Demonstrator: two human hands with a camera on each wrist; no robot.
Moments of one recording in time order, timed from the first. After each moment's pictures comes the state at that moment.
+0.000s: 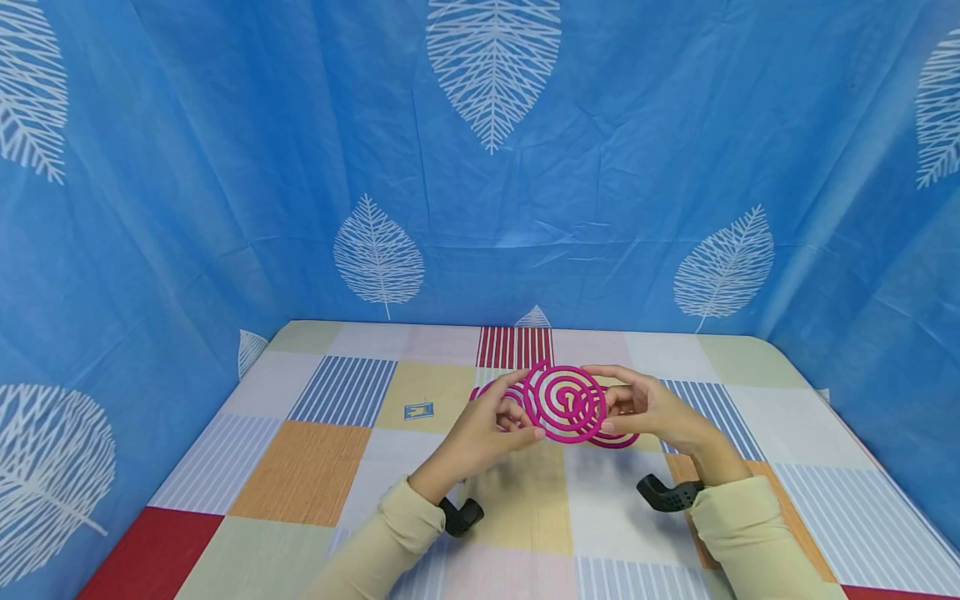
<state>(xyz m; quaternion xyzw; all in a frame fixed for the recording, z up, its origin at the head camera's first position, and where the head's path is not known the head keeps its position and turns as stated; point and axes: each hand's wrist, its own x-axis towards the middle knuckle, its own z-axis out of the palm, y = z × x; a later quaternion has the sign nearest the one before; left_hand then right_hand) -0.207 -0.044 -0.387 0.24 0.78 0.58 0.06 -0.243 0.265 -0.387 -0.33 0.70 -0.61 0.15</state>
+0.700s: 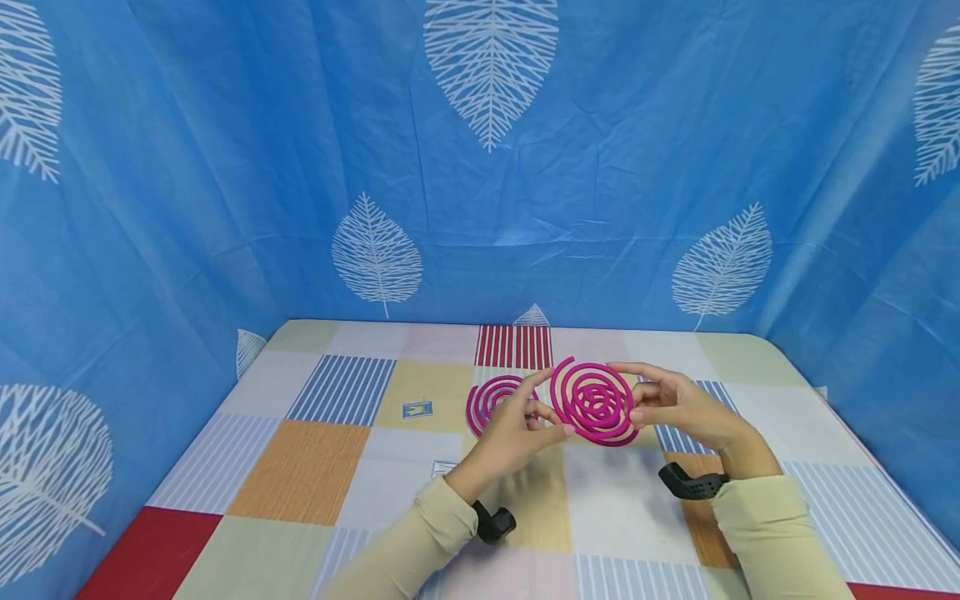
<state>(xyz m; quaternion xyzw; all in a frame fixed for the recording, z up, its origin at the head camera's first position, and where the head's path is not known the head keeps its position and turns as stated) -0.209 -0.002 -0.396 0.20 0.75 0.63 0.08 -0.242 0.302 -0.381 -0.31 0.71 -0.61 0.18</state>
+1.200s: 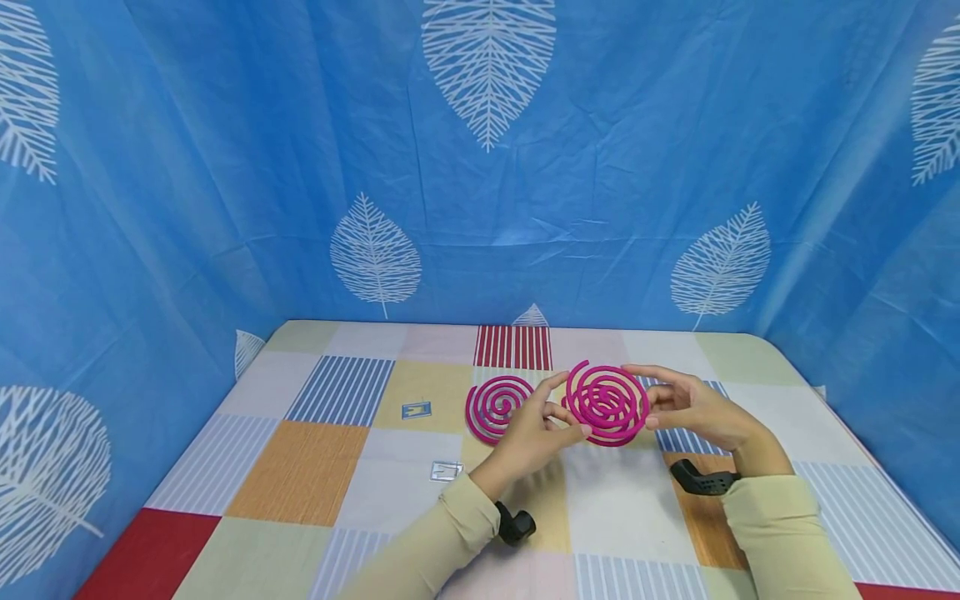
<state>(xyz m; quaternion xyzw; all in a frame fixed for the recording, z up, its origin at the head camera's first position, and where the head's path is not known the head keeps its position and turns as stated) -0.213 0.026 -0.406 0.17 0.74 0.65 0.09 -0.246 0.327 -0.390 -0.31 0.70 -0.61 0.19</state>
